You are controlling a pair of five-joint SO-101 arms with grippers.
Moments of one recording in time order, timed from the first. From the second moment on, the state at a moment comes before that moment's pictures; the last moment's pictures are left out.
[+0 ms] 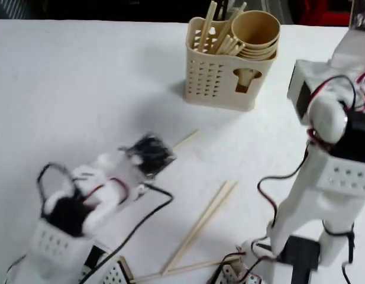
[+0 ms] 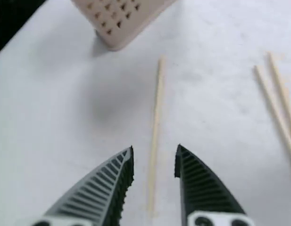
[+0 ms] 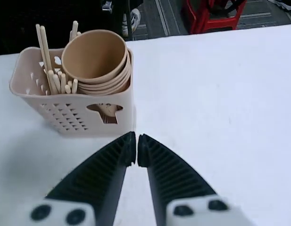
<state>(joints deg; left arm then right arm) 21.9 -65.4 53.6 69.2 -27.1 8.4 -16.7 -36.4 98.2 3.1</state>
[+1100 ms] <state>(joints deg) 46.3 6.1 25.7 64.9 -2.1 8.4 -65.4 22.9 90.6 3.1</state>
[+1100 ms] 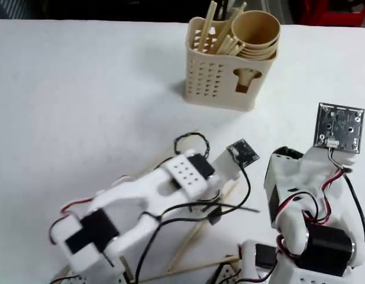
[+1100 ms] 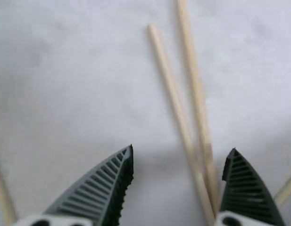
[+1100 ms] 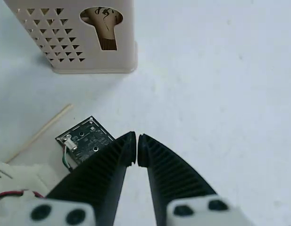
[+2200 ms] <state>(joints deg) 46.5 13.8 10.8 78.3 -8.5 8.4 -65.8 25.1 90.6 3.1</state>
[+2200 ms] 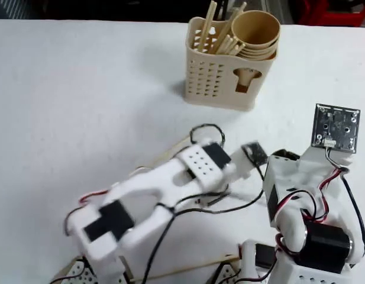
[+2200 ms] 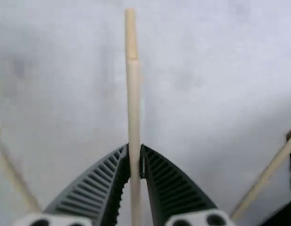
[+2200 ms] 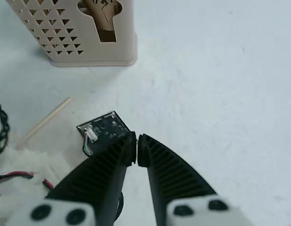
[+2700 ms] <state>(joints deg) 33.5 -16.3 6.7 83.3 -14.1 11.0 -65.8 25.1 90.1 3.1</state>
